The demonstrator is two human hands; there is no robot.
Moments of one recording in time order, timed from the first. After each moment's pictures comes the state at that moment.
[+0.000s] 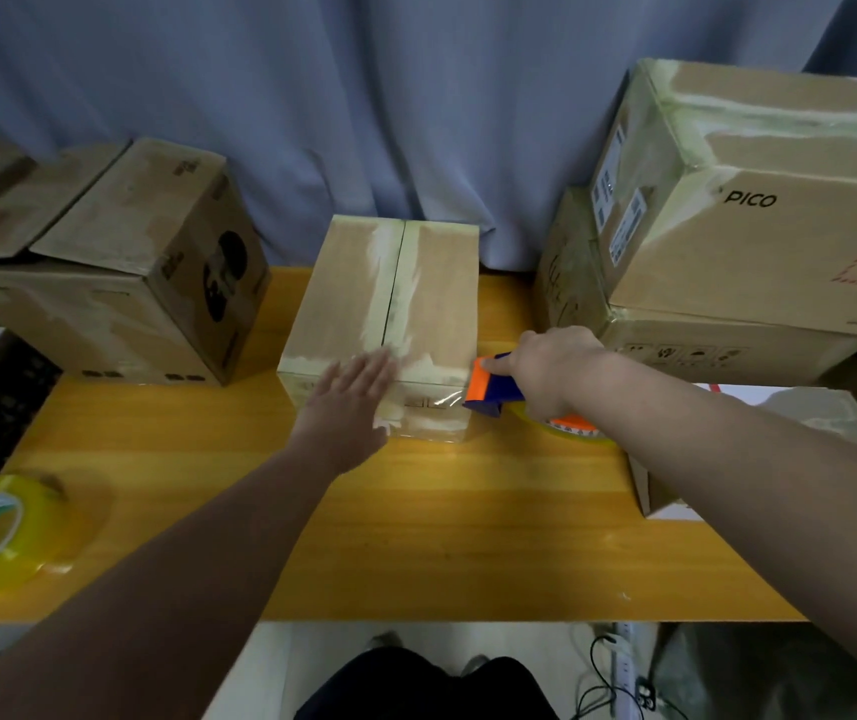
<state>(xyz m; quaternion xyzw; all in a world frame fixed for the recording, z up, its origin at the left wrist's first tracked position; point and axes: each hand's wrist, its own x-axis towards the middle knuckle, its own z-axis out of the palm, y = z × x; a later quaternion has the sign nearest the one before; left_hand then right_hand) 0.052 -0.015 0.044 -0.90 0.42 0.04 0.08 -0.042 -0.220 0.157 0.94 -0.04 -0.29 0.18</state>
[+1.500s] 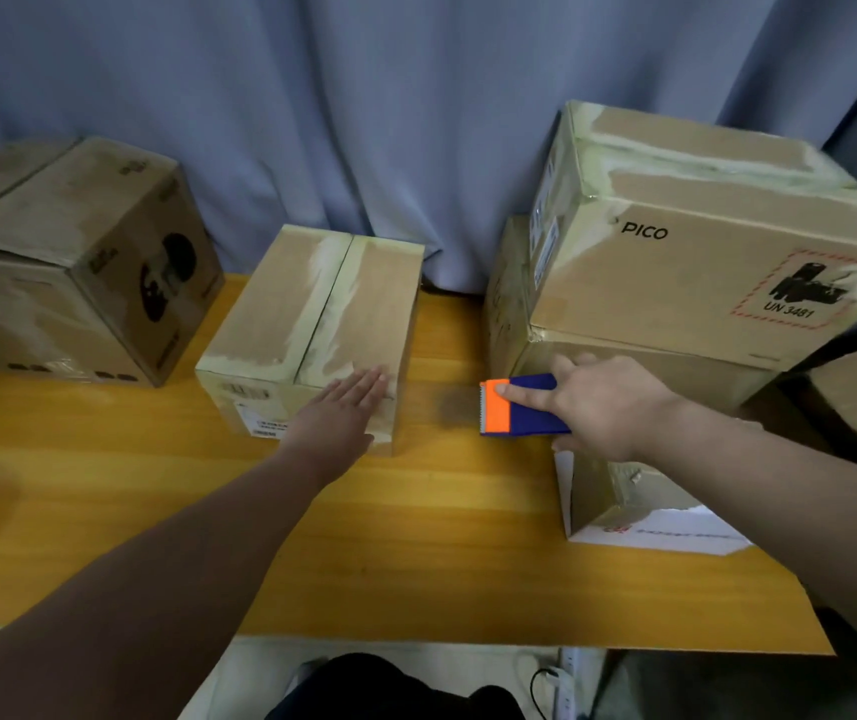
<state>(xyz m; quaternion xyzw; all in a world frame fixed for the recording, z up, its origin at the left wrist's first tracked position) 0.012 -0.085 0.042 -0.90 0.42 0.05 0.01 -0.130 -0.316 0.174 0.95 0.03 -0.22 0.23</state>
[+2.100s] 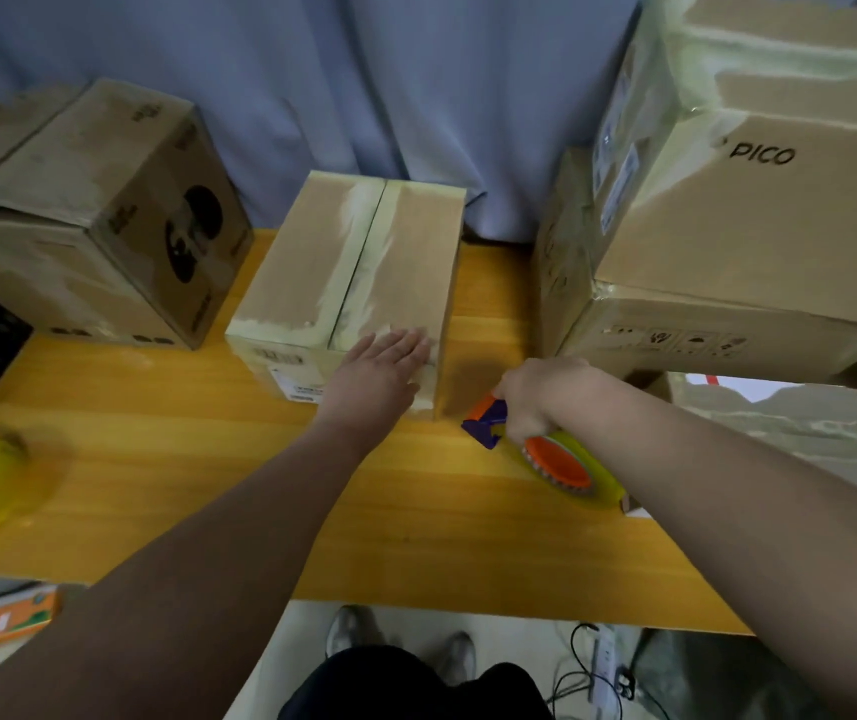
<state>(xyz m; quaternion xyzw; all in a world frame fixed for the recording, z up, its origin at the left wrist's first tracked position) 0.020 -0.087 0.037 -0.91 0.42 0.00 -0.05 -0.052 -0.259 0.096 0.90 -0.10 -0.42 0.06</state>
